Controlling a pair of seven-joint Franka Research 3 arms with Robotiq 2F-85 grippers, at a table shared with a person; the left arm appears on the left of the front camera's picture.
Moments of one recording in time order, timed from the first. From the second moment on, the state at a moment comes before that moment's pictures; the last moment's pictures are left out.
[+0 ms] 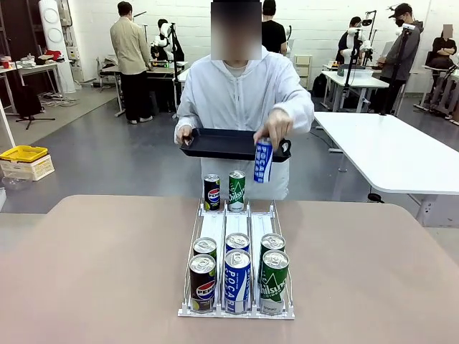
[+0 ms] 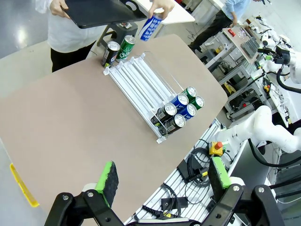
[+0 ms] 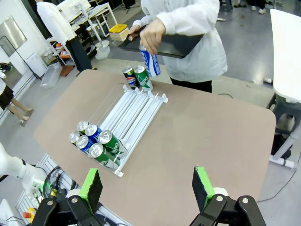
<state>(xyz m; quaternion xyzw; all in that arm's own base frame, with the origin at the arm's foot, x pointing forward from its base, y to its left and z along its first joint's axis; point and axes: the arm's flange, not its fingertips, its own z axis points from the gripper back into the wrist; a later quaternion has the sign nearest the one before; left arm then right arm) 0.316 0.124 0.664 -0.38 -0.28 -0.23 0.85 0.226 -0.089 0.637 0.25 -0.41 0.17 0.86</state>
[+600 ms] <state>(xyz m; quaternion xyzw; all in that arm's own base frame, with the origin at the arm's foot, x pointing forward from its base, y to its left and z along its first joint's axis) 0.316 0.124 0.665 -0.38 -0.28 -0.23 0.85 0.226 -0.089 0.637 0.25 -0.41 0.17 0.86</state>
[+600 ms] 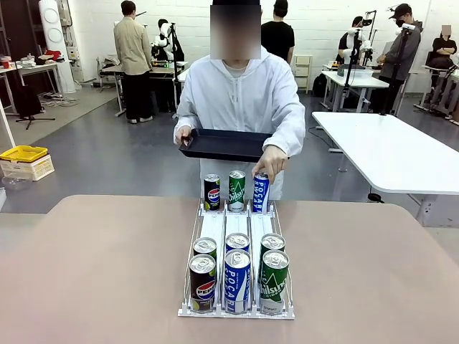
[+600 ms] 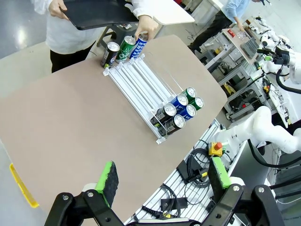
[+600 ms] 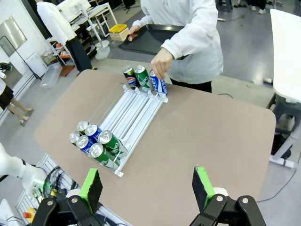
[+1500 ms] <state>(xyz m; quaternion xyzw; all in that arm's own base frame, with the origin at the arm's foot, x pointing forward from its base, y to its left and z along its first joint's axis) 0.316 0.125 0.665 -0.38 -0.28 -0.23 0.85 0.226 -0.089 0.637 0.25 -0.41 0.17 0.86</state>
